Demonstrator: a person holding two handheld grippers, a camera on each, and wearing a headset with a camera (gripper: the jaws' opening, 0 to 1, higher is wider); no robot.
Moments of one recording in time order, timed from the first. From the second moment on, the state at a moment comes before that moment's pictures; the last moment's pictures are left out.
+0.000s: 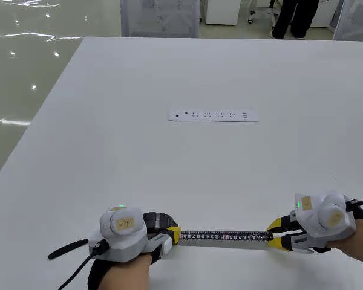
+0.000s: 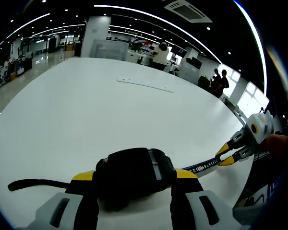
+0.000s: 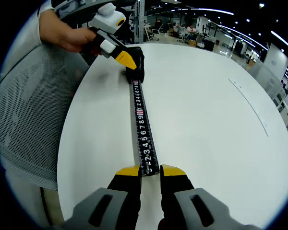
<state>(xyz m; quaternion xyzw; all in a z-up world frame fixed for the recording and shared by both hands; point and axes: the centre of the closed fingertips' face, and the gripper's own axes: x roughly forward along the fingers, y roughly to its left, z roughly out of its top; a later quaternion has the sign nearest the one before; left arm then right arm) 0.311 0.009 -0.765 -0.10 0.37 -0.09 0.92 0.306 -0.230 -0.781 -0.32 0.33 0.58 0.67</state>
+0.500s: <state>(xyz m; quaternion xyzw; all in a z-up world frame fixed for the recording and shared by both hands) 0.310 0.010 -0.764 -0.11 0.37 -0.09 0.92 0.305 -0.210 -0.782 -0.31 0.33 0.59 0.67</state>
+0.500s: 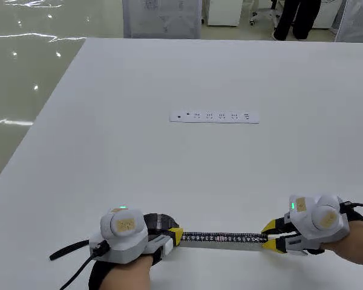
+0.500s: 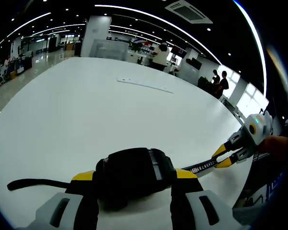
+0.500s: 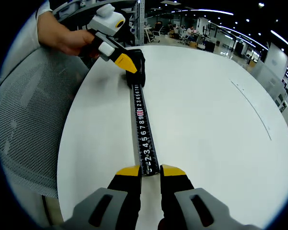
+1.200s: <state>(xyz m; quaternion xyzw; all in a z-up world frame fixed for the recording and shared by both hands) 0.311 0.011 -0.764 -0.12 0.36 -0.09 0.92 0.307 -0.181 -0.782 -0.30 0.32 0.60 0.67</state>
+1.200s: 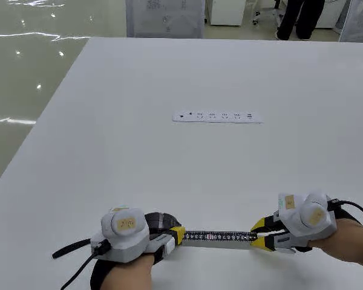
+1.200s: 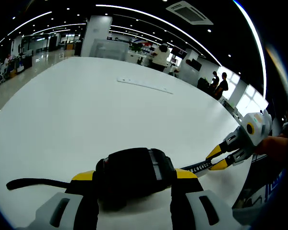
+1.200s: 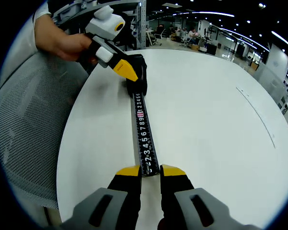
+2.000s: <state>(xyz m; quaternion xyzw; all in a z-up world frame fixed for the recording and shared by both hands) 0.310 0.011 -0.763 -0.12 0.36 -0.09 0.92 0.308 -0.152 -0.782 -0.29 0.31 0.61 0.67</state>
